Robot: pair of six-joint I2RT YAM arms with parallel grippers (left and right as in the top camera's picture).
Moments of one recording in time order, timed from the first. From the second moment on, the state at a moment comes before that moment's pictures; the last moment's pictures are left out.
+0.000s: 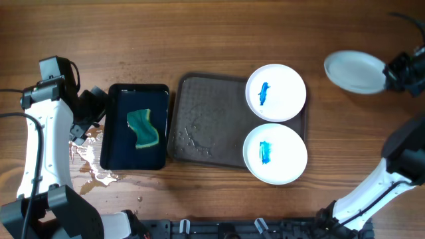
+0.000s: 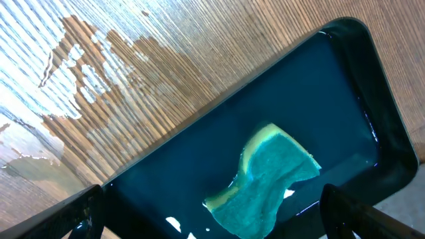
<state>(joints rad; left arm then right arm) 0.29 1.53 1.22 -1.08 0.01 -0.64 -0.54 2.12 1.92 -1.30 -0.08 0.38</state>
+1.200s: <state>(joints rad) 0.29 1.53 1.22 -1.08 0.01 -0.64 -0.08 2.02 1.41 -0.90 -0.29 0.09</state>
